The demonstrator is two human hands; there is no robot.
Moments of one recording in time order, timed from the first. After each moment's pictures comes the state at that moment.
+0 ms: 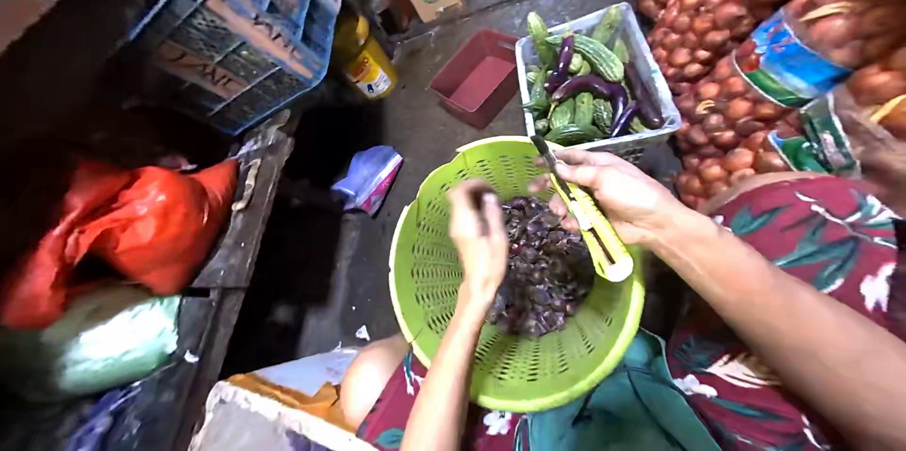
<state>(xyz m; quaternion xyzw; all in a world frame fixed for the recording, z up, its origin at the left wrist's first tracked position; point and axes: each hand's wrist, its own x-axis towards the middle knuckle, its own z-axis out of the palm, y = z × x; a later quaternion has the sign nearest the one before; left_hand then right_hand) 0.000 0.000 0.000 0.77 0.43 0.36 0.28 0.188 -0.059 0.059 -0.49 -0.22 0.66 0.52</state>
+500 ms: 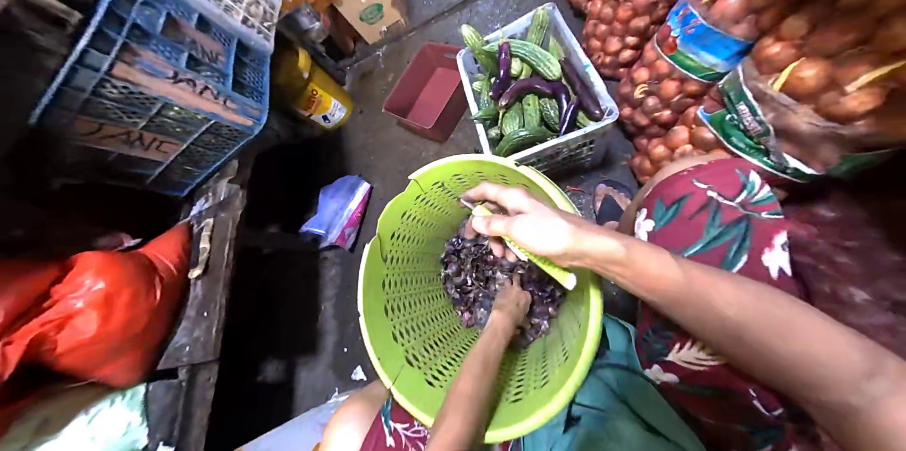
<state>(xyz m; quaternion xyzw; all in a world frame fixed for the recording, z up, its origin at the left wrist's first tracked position) 0.018 -0.048 -0.187 0.80 0.30 -0.48 0.22 0.179 -0.059 0.061 -0.50 -0.42 0.64 0.42</state>
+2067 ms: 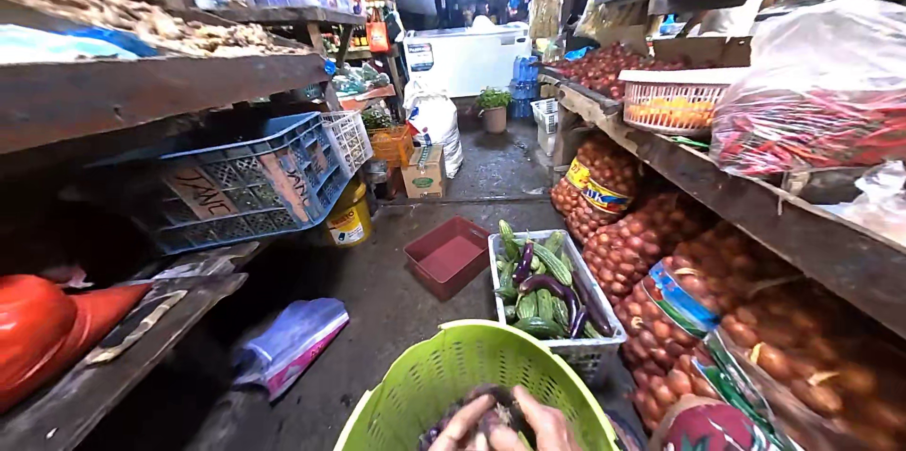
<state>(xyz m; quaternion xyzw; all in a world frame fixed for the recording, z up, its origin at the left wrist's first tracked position) -0.038 -0.017 -0.001 0.35 0.18 0.46 0.79 0.118 -0.064 0.018 -0.64 -0.60 0.23 0.42</state>
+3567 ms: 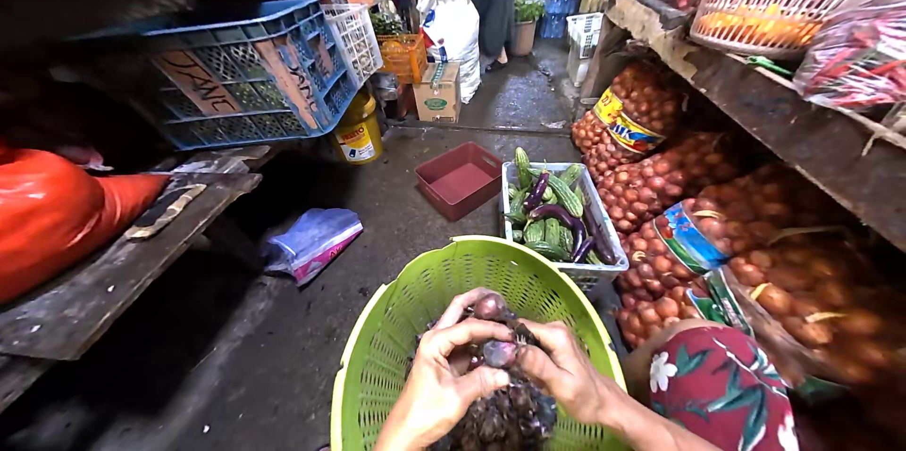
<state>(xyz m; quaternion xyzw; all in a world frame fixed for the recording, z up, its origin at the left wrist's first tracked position) -0.068 -0.005 0.024 0.66 0.14 0.44 0.59 0.131 -0.062 0.006 -0.42 -0.69 0.32 0.50</state>
